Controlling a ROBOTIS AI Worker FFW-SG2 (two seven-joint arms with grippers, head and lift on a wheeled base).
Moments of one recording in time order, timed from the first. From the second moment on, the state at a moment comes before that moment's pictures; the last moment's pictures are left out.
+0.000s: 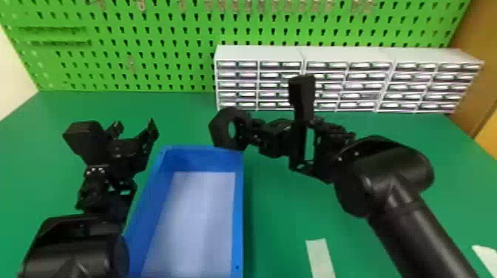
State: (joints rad) left arm -0.04 0.00 0.11 -1.68 0.10 0.05 -0.05; right arm -0.43 -0.15 0.40 -1.61 -0.40 0.63 0.36
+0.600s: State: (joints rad) left arm -0.04 0.00 0.11 -1.68 0.10 0.05 -0.05; right arm -0.45 -0.14 0.53 -1.52 -0.49 0.63 0.36
